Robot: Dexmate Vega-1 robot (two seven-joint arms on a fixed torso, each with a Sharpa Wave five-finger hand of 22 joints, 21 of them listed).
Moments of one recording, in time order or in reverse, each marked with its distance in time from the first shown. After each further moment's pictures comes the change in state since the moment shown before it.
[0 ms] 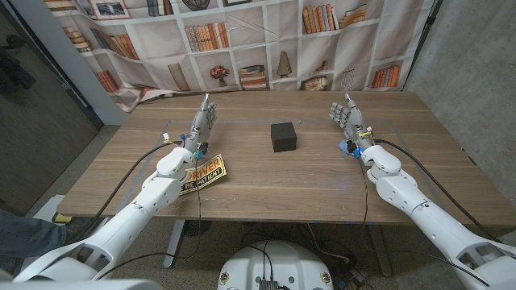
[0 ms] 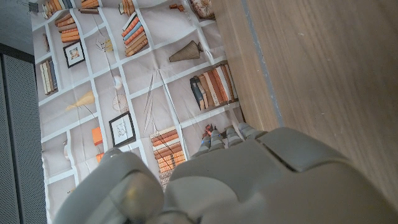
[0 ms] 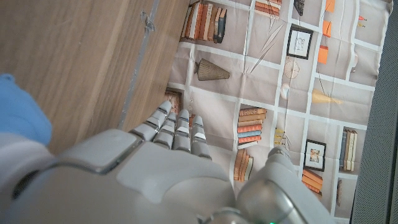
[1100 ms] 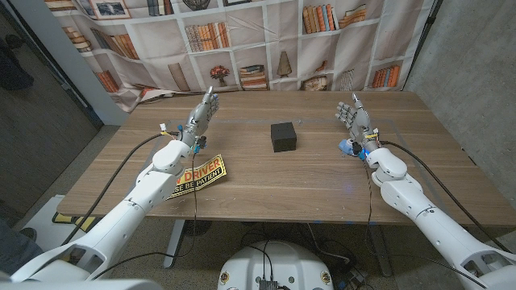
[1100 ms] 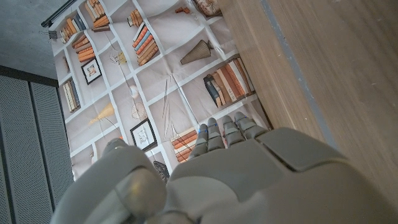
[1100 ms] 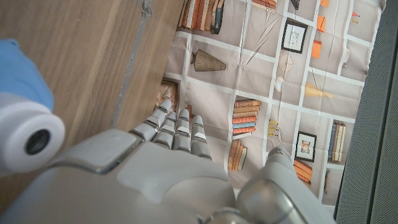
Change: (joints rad) left arm 0.008 0.020 -0.039 -0.064 0.122 -0.007 0.003; left_hand 0.088 0.021 -0.003 -0.028 -0.004 0.189 0.005 0.034 0.000 0.183 -0.004 0.036 0.000 0.194 -0.011 0.023 0.000 0.160 -0.005 0.040 -0.003; right arm -0.025 0.014 0.048 0.005 -0.033 0.042 0.012; right_hand 0.000 0.000 0.000 0.000 0.000 0.009 -0.002 0.004 0.000 0.009 -0.002 0.000 0.000 0.008 0.003 0.000 0.000 0.014 -0.007 0.000 0.000
